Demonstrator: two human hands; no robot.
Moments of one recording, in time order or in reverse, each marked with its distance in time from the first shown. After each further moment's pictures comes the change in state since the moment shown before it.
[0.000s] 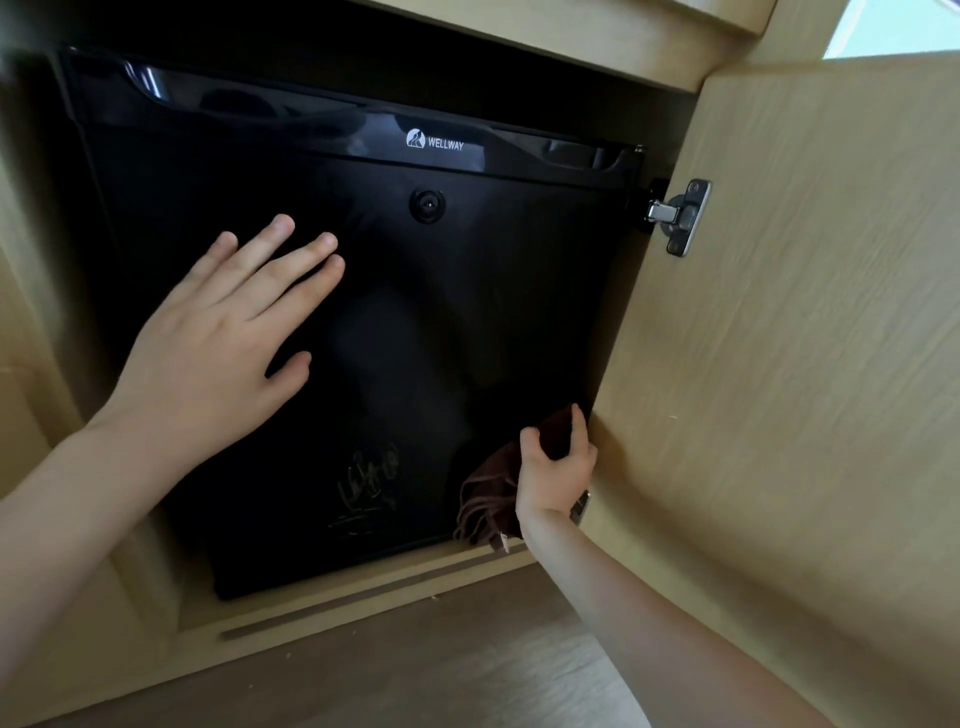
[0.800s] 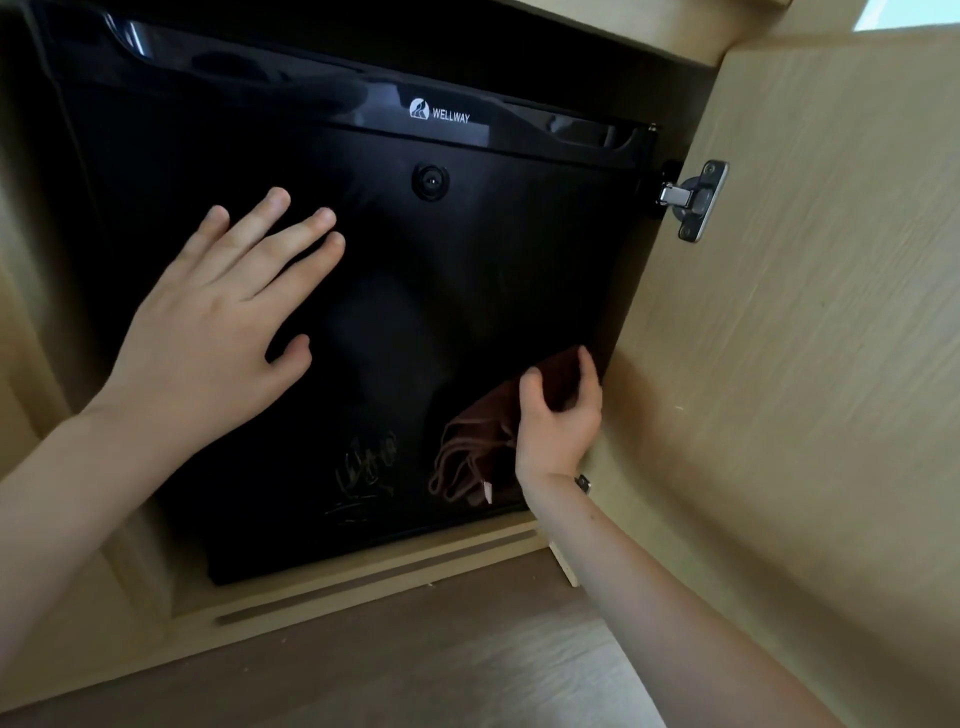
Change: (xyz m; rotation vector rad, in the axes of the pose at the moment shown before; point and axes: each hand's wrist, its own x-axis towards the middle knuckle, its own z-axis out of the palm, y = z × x) left_hand 0.000 0.002 0.006 -0.046 0.027 -0.027; right_hand 0.010 -0.035 0.011 0.151 -0.075 -0.163
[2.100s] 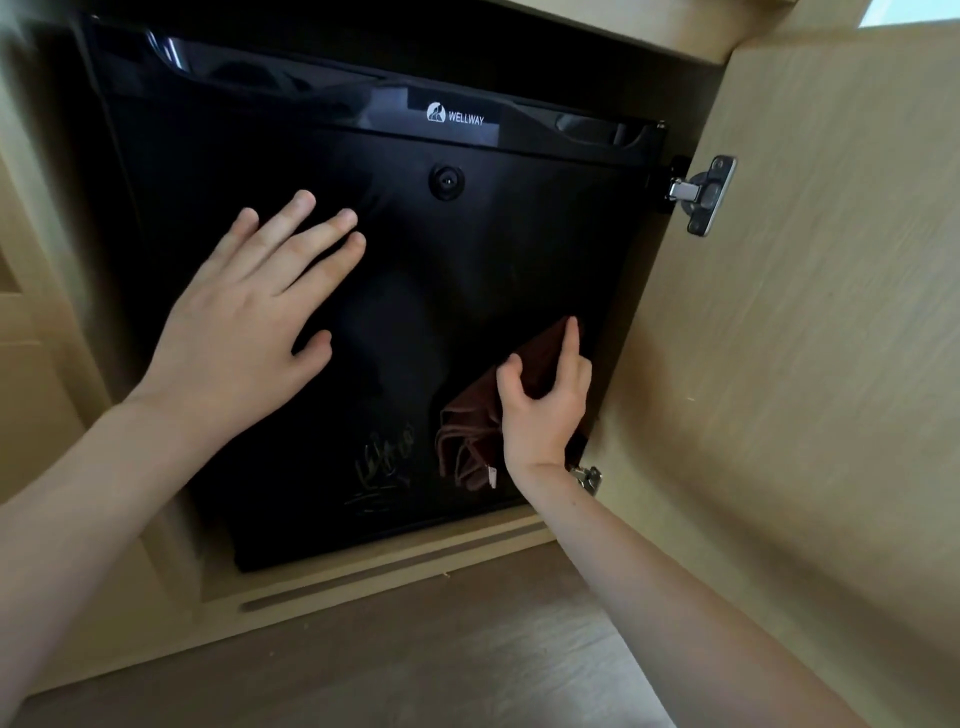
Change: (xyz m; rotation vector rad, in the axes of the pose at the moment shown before) left_hand 0.001 0.005 -0.010 -0.010 -0.029 -0.008; right_hand -0.013 -0.017 0.017 -0.182 -0.108 -0.182
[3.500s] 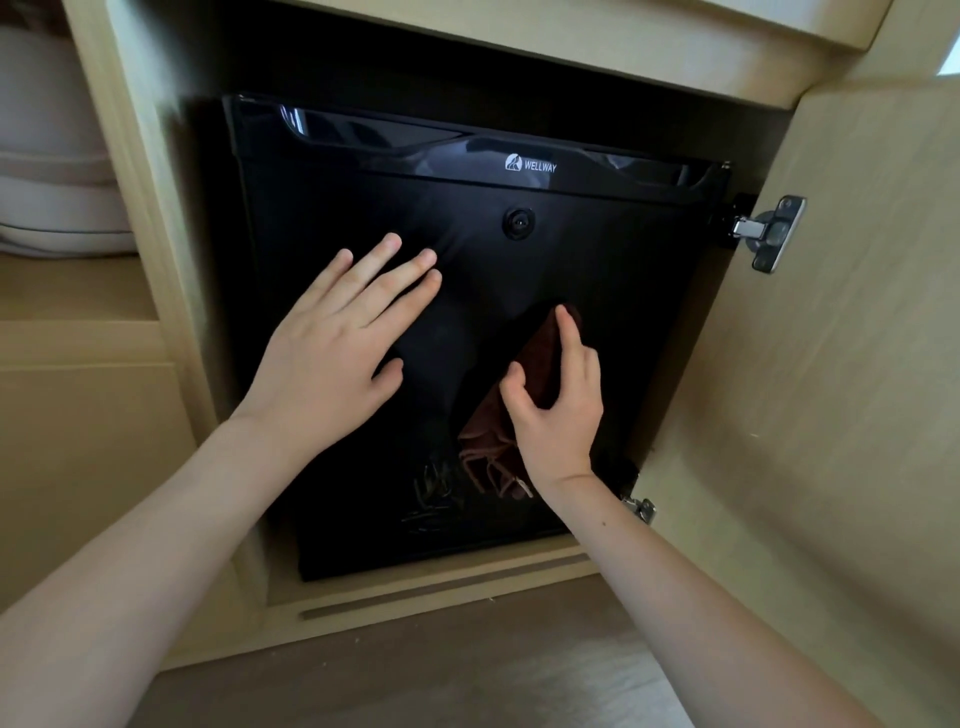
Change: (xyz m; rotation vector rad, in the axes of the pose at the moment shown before) left_hand -0.001 0.005 -0.011 0.031 -0.059 -0.033; right_hand -0.008 -0.048 0.024 -0.025 -0.126 -0.314
